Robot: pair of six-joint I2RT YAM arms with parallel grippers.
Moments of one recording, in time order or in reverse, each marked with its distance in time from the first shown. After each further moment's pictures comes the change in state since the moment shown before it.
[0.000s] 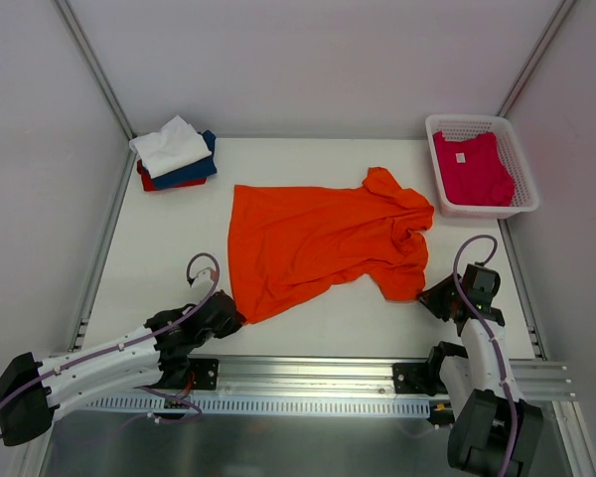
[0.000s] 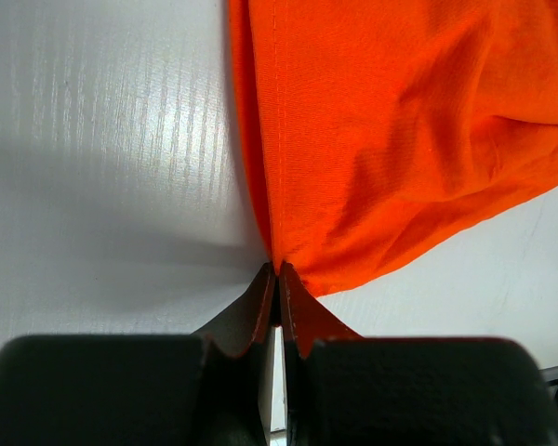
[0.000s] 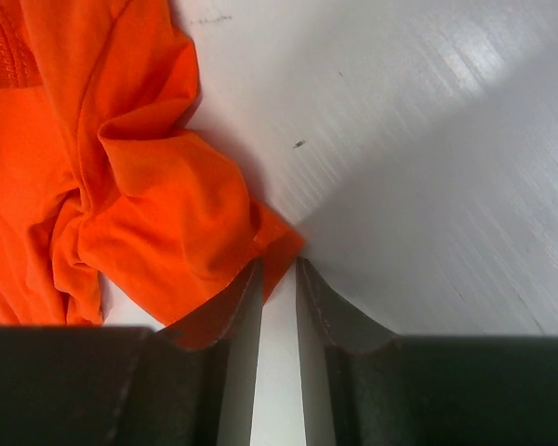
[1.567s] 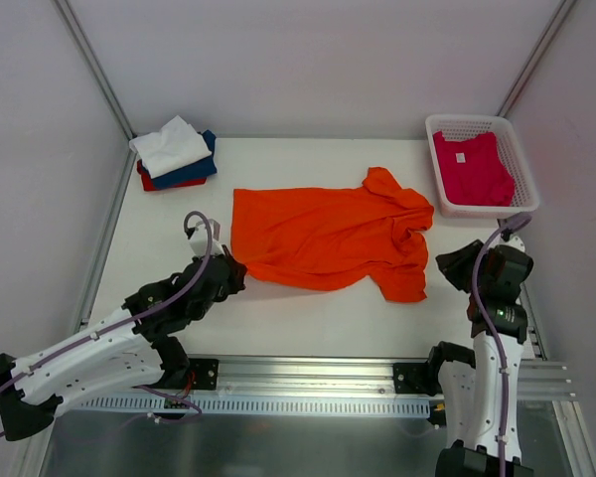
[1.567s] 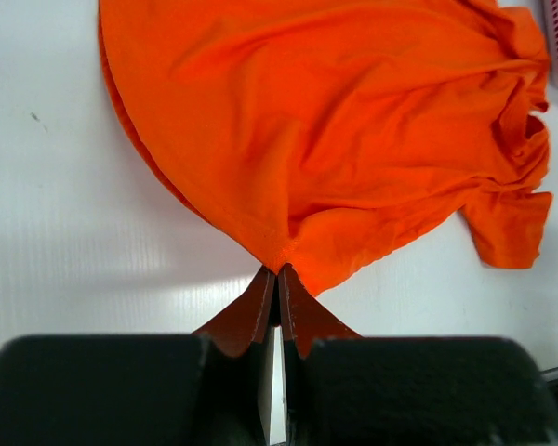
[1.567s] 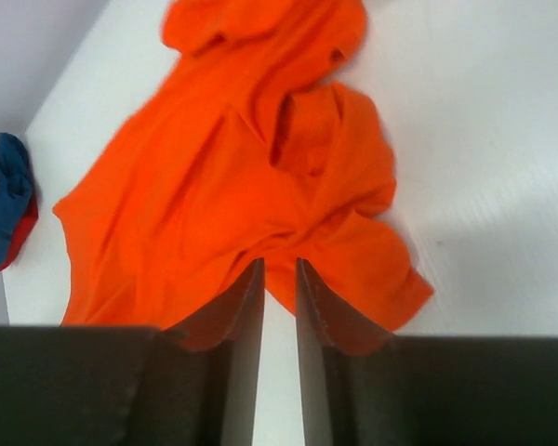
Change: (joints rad) left arm 0.000 0.066 0.480 -0.083 -0.195 0.415; right arm -0.002 -0.194 0.387 -0.156 -0.015 -0.097
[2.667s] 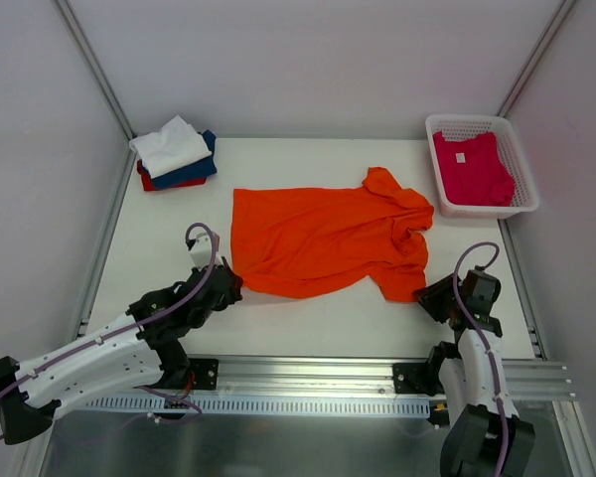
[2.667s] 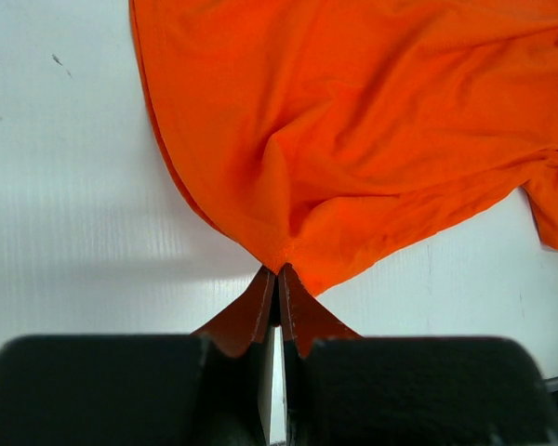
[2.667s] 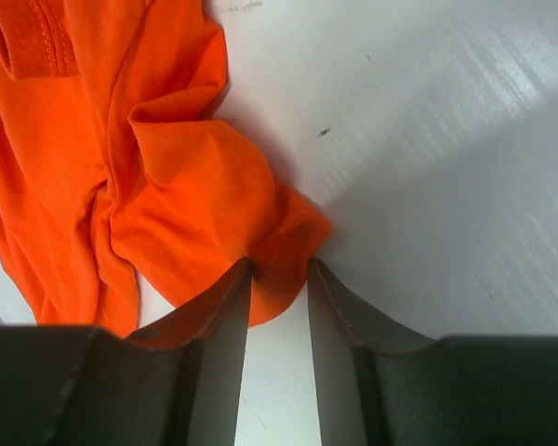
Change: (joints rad) left arm 0.003 -0.044 -0.130 -0.010 0.011 -0.033; right arm -0.014 0.098 -0.446 0.190 -0.051 0.141
